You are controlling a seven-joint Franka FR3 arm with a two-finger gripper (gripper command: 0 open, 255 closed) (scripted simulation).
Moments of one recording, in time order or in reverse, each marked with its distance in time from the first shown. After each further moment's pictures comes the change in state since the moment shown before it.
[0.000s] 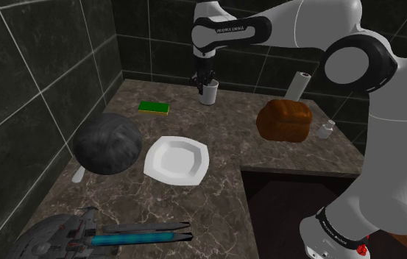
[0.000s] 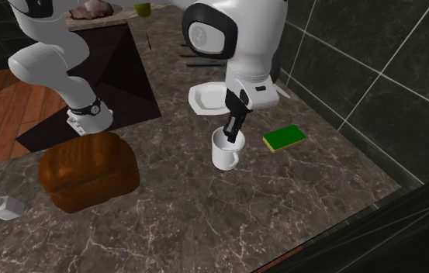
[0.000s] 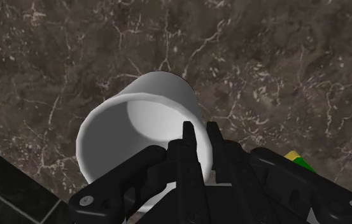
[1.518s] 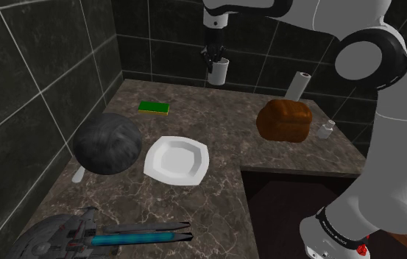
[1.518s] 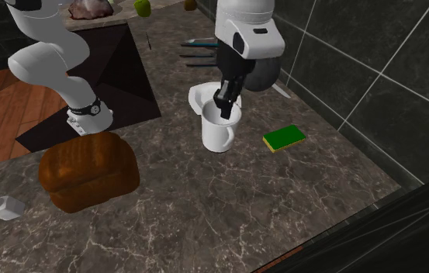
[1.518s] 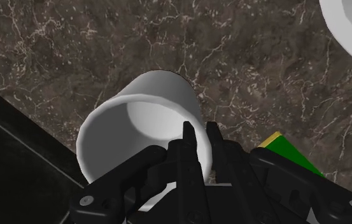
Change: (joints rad) arm -0.021 -0.059 -0.007 0.180 0.006 -0.237 -0.047
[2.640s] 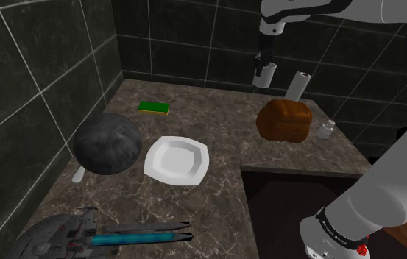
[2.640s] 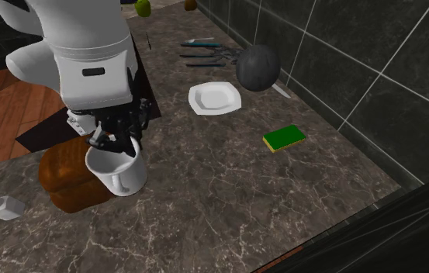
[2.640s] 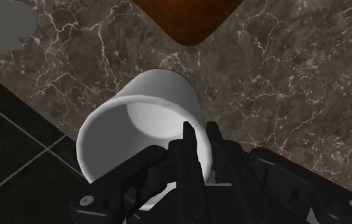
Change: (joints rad) arm -0.208 -0.367 -0.120 -0.526 0.005 0.184 -0.311
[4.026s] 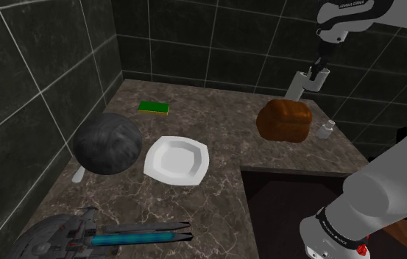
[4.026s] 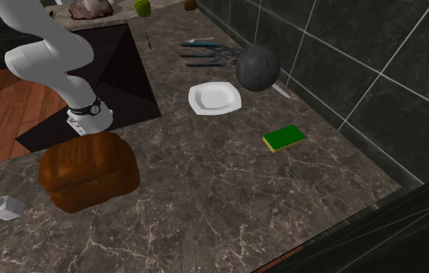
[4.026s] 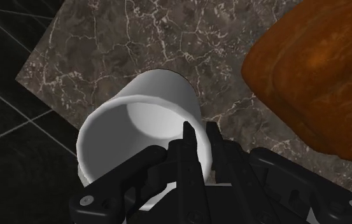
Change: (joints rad) arm -0.252 -0.050 -0.233 -0.073 0.003 0.064 -0.481
